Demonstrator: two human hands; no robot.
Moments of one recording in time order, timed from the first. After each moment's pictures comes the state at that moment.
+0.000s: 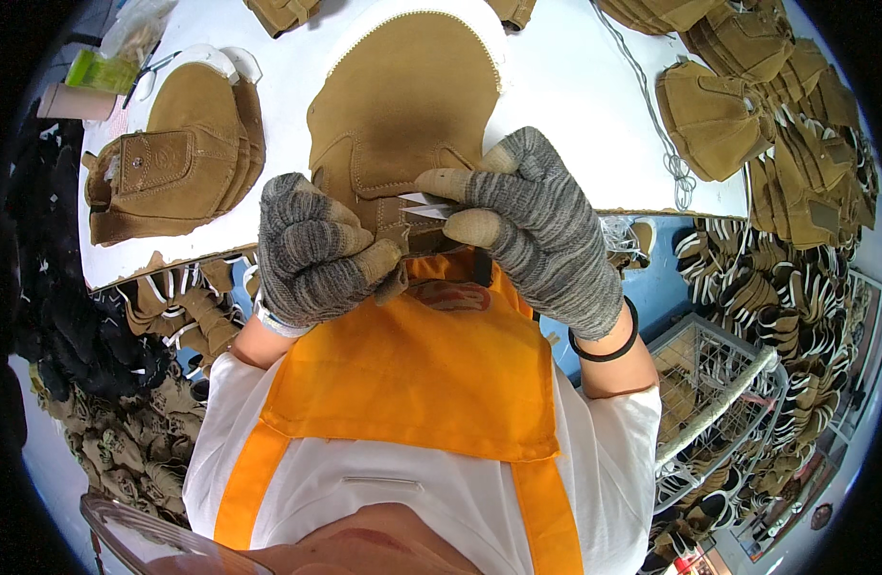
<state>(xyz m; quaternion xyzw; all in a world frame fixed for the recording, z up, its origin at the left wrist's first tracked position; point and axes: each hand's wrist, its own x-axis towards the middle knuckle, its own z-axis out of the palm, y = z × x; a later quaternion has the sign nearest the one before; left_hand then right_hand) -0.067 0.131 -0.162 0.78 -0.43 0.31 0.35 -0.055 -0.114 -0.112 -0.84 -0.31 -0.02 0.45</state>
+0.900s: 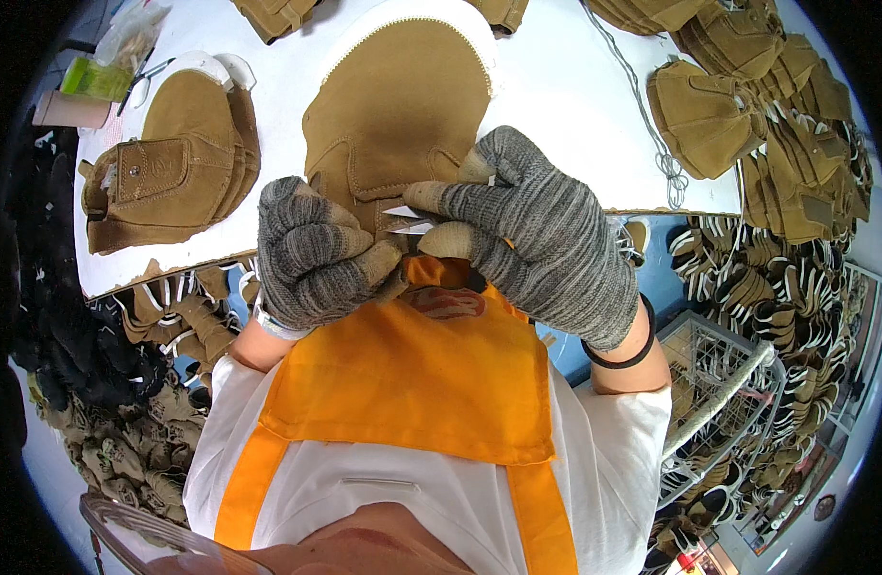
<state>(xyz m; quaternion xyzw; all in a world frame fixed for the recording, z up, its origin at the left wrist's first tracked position) -0.063 0.127 -0.158 0.77 -0.43 0.32 0.35 -0.053 -0.110 -0.089 -0.91 -0.29 0.01 0.30</state>
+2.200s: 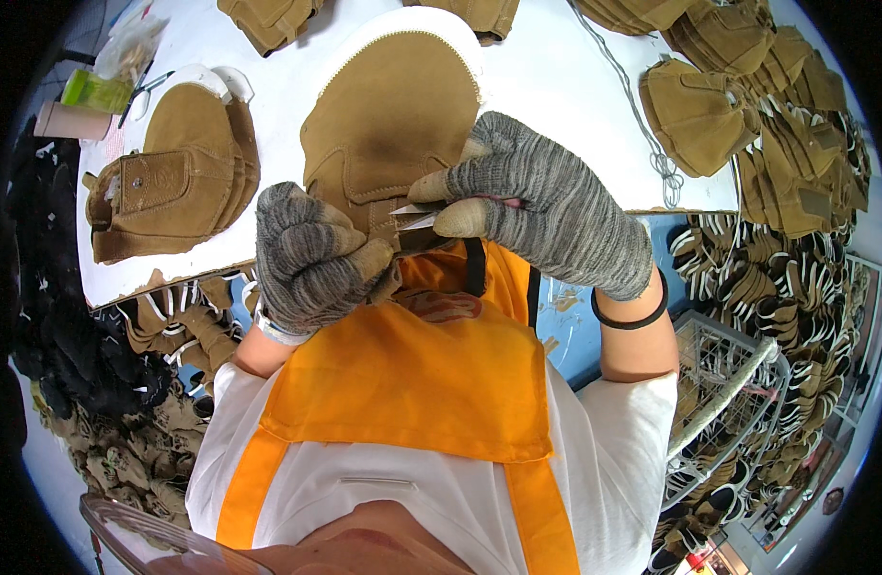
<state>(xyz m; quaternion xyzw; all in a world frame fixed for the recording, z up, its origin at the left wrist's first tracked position) -0.060 0.126 -0.151 0.78 -0.42 0.31 0.35 -0.024 -0.126 -0.089 -0.84 -0.34 0.10 0.41</state>
